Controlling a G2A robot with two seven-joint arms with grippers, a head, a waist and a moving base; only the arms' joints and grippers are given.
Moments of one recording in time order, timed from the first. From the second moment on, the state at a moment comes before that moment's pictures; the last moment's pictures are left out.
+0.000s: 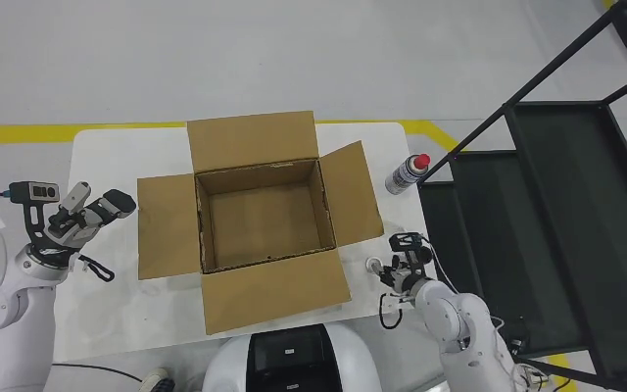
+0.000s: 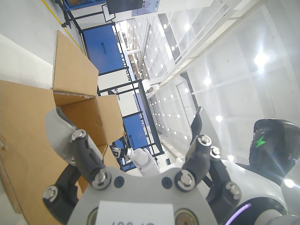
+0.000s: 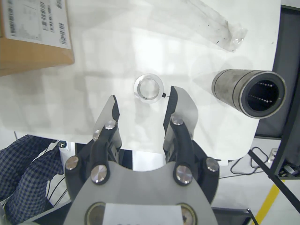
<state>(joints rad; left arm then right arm) 1.45 -0.99 -1.74 -1.46 -0.71 -0.47 -1.02 -1.86 -1.39 1.64 -1.89 -1.09 -0.15 0.76</state>
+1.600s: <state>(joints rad) 1.45 -0.99 -1.74 -1.46 -0.71 -0.47 -1.02 -1.74 -1.35 1.62 -1.69 -1.08 -0.15 0.78</state>
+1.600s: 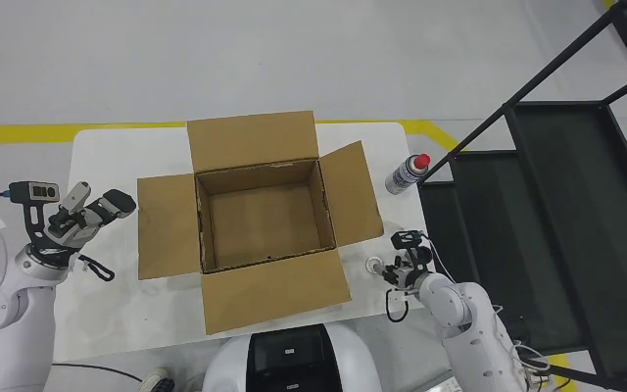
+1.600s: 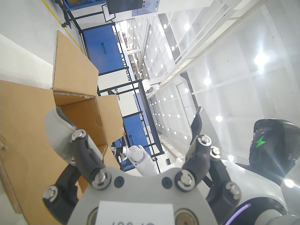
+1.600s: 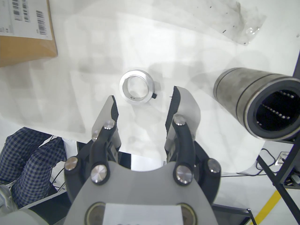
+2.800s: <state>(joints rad) 1.45 -0.99 -1.74 -1.46 -0.71 -0.47 -1.02 -1.70 -1.33 1.51 -1.66 -1.13 -0.02 0.78</state>
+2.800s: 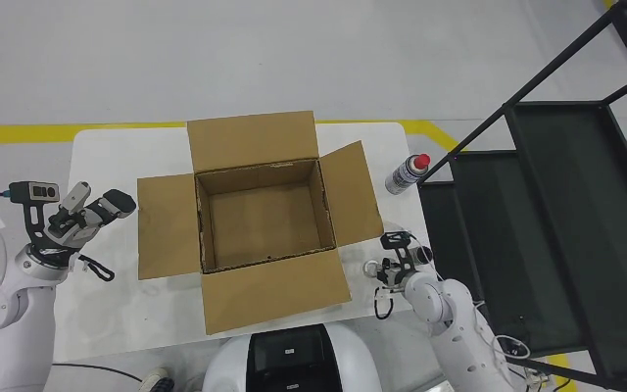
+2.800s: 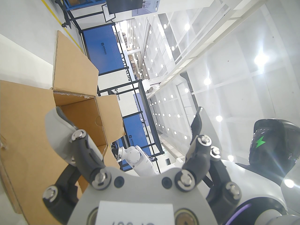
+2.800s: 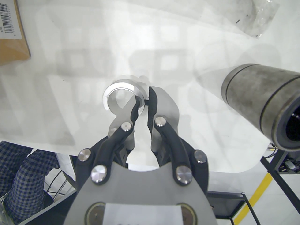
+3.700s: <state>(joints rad) 1.45 -0.99 -1.74 -1.46 -0.71 -0.47 -1.02 -2.00 -1.28 1.84 -1.97 -0.69 -0.50 0.58</state>
